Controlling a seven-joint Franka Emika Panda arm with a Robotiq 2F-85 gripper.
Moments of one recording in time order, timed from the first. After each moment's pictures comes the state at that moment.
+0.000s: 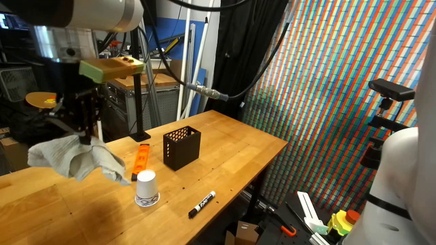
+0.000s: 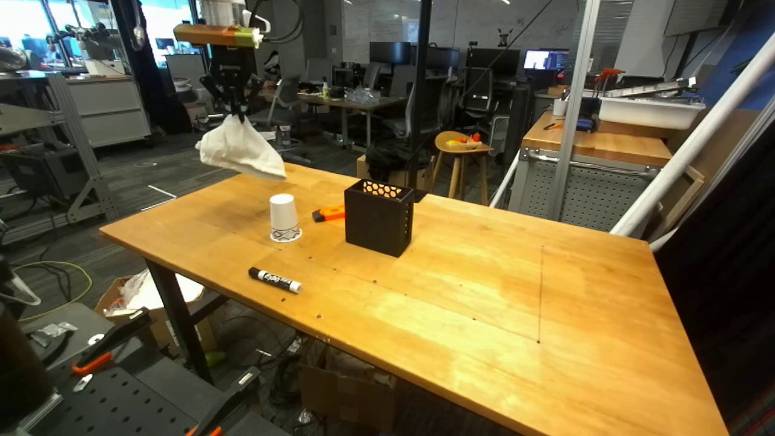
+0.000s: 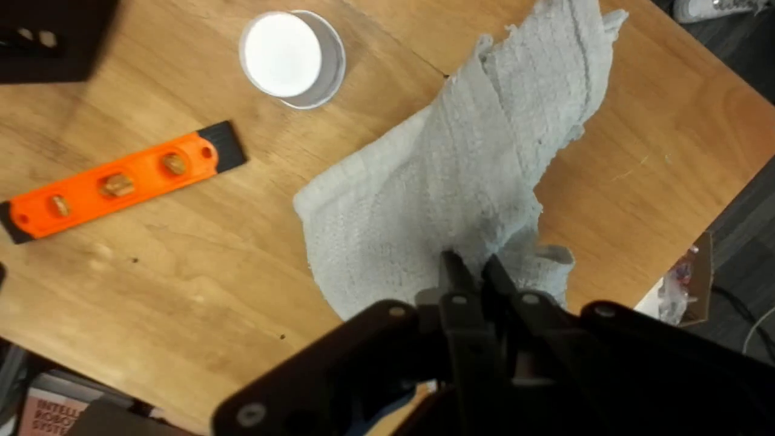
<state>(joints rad) 0.23 0.24 0.23 -1.82 -0.05 2.06 -0.14</state>
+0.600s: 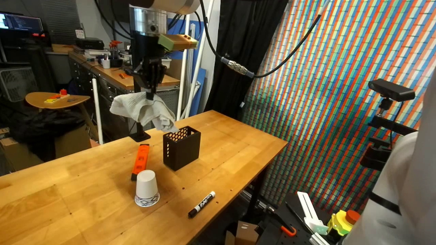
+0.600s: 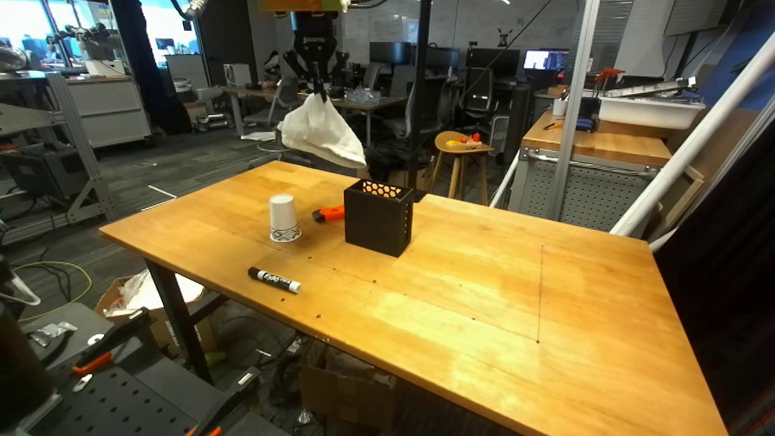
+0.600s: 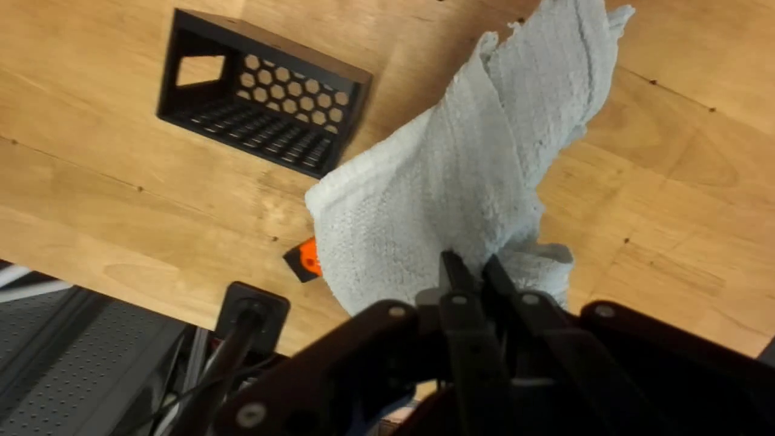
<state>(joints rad) 0.05 0.16 0.08 -1.80 -0.06 2.02 -0.26</state>
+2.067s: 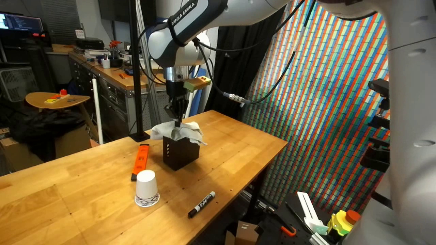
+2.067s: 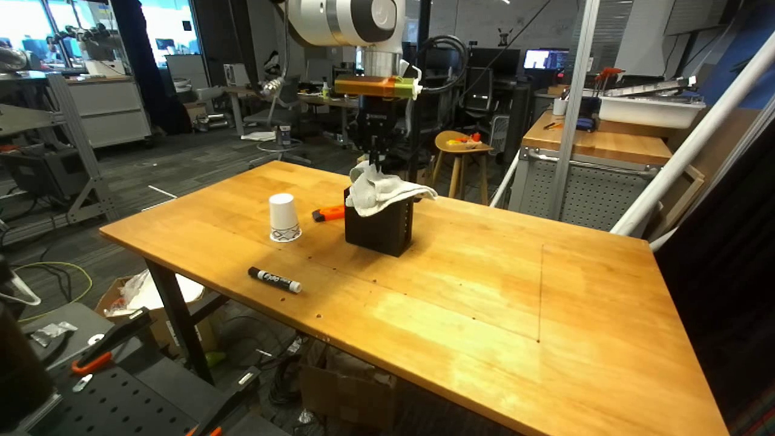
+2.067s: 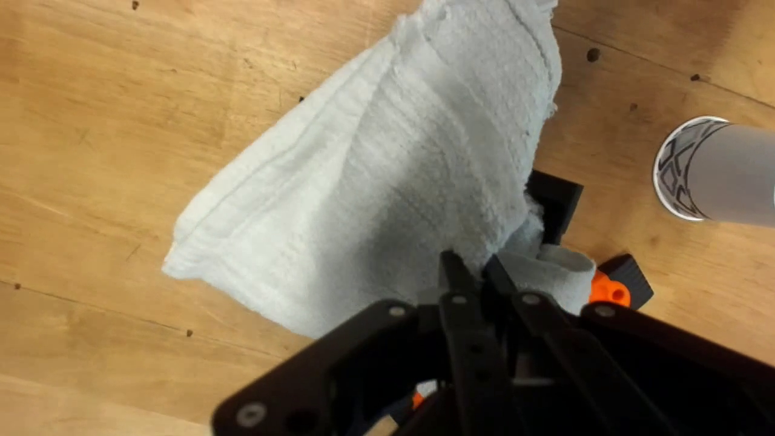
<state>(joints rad) -0.08 0.44 0.02 -1.73 -0.06 2.08 -0.38</state>
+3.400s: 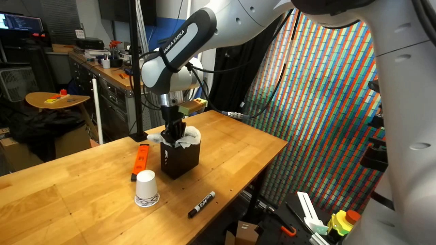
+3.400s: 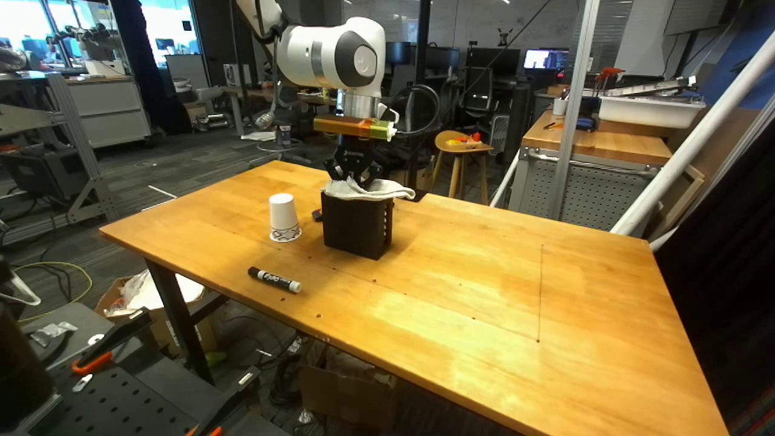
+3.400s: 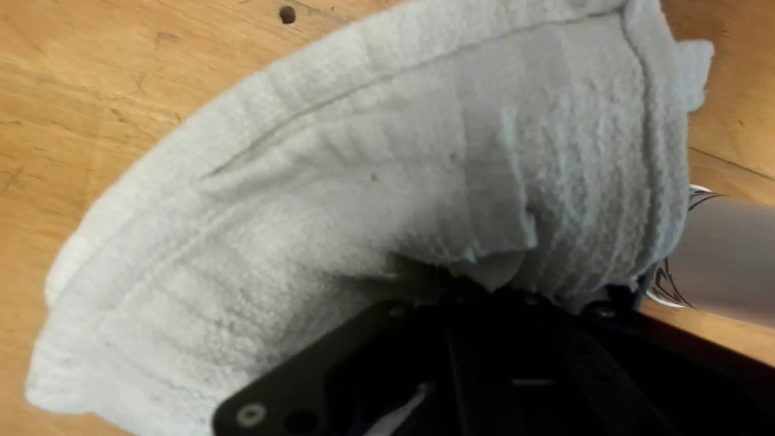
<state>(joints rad) -0.04 0.50 0.04 -1.82 -0.06 2.12 -0.34</state>
